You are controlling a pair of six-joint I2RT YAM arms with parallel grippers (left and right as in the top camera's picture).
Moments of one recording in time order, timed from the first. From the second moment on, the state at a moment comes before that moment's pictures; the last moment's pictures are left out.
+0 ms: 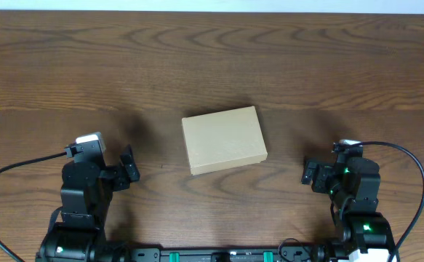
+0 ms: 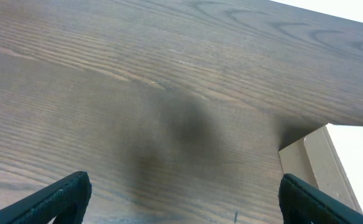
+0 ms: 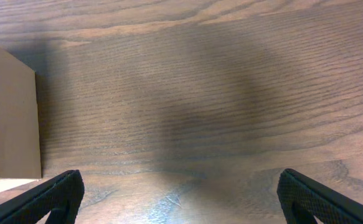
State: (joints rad) left arm -0.12 0.51 0.55 -0.64 -0.13 -0.27; right arm -0.03 0.61 0.36 -0.52 0.01 0.14
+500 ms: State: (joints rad) left arm -0.12 0.51 0.55 -0.65 -0.13 -0.28; right arm -0.03 0.61 0.36 -0.52 0.01 0.14
